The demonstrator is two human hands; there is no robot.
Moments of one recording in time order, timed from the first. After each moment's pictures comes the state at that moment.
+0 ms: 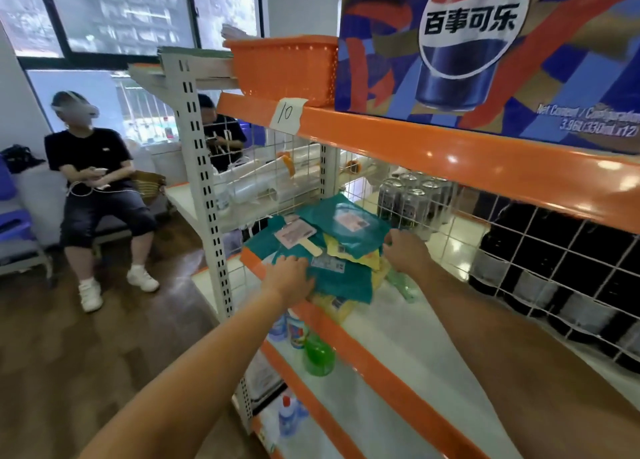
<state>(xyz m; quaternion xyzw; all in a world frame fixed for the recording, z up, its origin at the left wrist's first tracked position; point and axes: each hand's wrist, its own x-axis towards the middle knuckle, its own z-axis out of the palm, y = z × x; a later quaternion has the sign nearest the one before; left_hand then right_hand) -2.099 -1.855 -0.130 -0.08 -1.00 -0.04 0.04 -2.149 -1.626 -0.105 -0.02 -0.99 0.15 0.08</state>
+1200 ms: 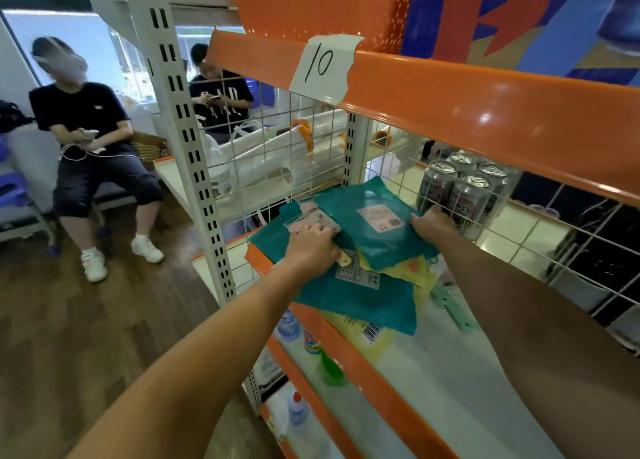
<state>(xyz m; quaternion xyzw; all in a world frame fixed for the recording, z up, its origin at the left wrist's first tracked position) -2.226 -1.866 -0.147 -0.09 -0.99 -0.08 0.05 -2.288 -1.636 -0.128 -0.17 -0.95 0.26 -0.02</state>
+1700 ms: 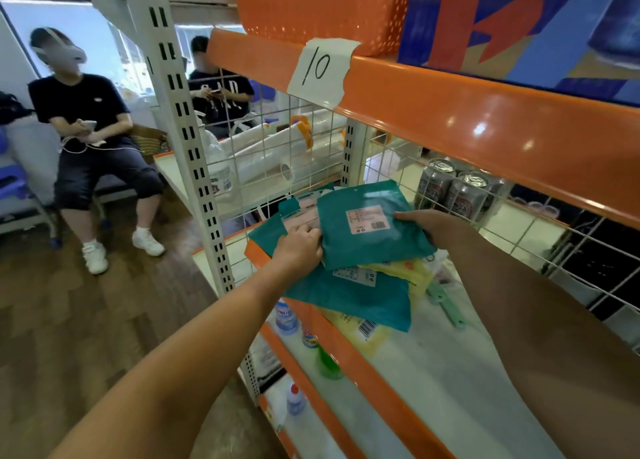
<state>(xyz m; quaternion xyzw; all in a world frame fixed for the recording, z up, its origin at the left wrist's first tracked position) -2.222 -1.883 -0.151 -0.08 -0.99 -0.10 0.00 -2.280 -1.635 -0.110 -0.14 -0.75 0.61 -0.23</state>
